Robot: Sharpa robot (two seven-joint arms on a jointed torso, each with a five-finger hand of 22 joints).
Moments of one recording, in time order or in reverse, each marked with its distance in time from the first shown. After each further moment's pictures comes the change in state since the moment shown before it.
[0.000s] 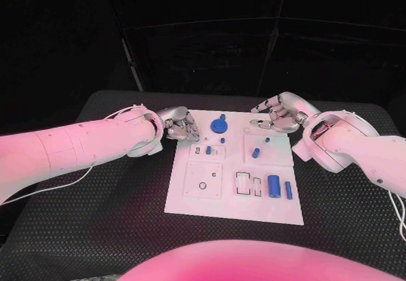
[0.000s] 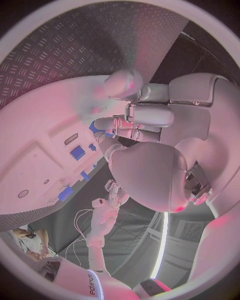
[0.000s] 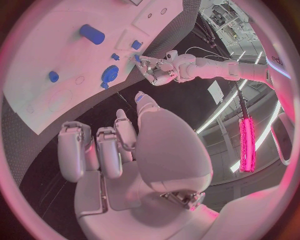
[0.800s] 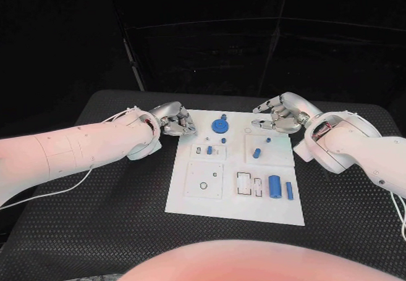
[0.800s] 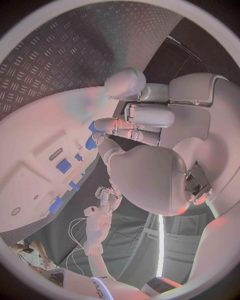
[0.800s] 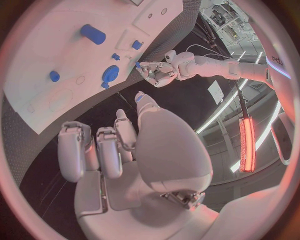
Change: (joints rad) left arm -0.022 -0.013 0.000 -0.006 0.017 -0.165 -0.007; left_hand -0.039 -0.059 0.091 -0.028 0.000 0.000 0.000 0.026 0.000 0.018 0.001 0.034 0.007 -0.001 -0.006 0.012 0.000 0.000 0.004 -0.004 0.012 0.019; right arm 0.000 -0.001 0.000 -0.001 0.000 0.000 0.000; right_hand 0.000 0.000 0.000 0.000 0.000 0.000 0.000 0.000 0.000 0.000 0.000 0.000 0.000 0.000 0.000 0.000 0.001 0.000 0.000 0.000 0.000 0.000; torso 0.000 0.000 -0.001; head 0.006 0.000
